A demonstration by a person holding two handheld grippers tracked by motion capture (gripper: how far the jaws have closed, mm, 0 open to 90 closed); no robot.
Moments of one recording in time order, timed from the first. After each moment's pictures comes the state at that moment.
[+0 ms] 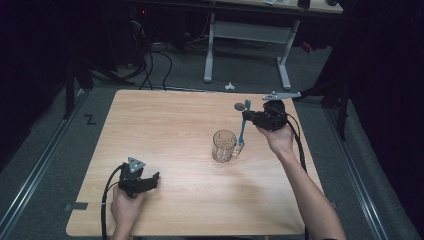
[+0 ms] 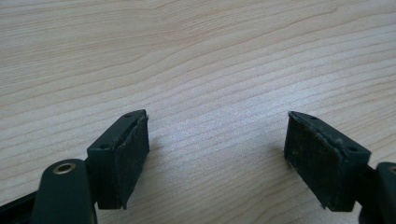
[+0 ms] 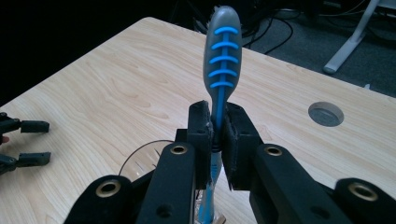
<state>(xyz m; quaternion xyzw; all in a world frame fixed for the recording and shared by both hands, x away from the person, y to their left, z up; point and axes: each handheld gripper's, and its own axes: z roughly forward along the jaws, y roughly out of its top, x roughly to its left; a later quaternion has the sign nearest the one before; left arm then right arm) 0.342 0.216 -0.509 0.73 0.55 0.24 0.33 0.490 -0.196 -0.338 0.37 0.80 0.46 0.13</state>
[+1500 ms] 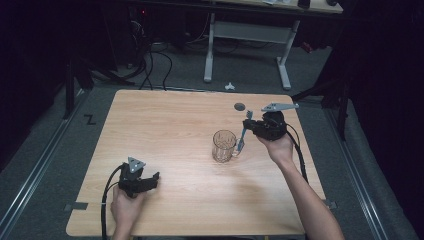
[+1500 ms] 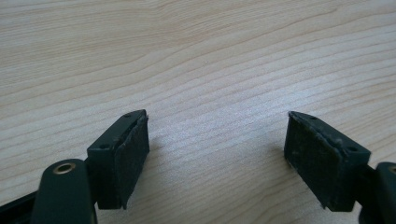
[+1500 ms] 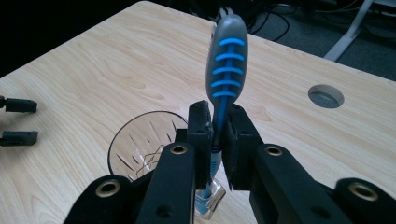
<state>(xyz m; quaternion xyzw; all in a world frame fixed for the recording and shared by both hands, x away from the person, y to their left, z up) 0.342 0.216 -0.509 0.73 0.55 0.24 0.33 0.476 -0.199 -0.363 0.37 0.81 0.44 0.14</state>
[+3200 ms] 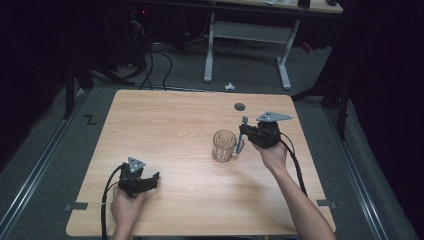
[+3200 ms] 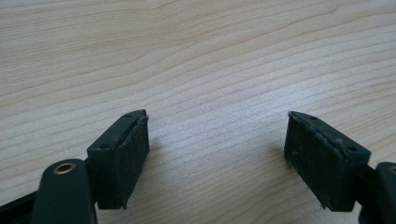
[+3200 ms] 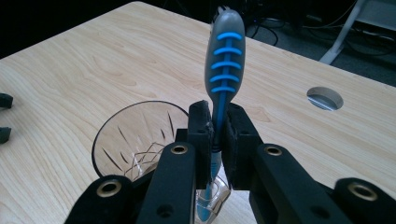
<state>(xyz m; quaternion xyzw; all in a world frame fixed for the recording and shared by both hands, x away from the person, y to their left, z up) 0.342 0.216 -0.509 0.73 0.55 0.24 0.33 0.467 -0.190 -0.391 0.36 0.80 0.45 0.18</state>
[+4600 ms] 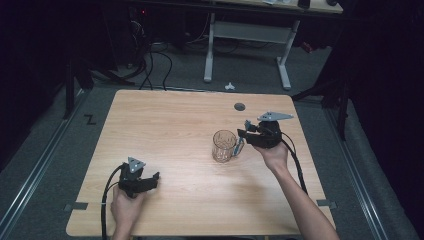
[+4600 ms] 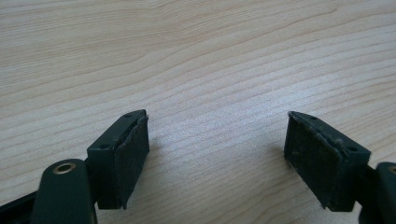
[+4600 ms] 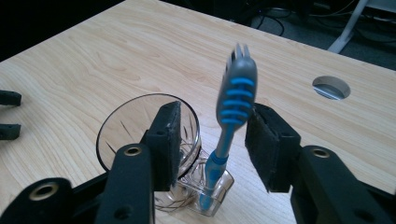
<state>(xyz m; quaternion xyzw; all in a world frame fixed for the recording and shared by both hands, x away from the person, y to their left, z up) 0.342 0.216 -0.509 0.73 0.55 0.24 0.33 0.468 -0.195 -0.391 0.37 0.80 0.45 0.16</state>
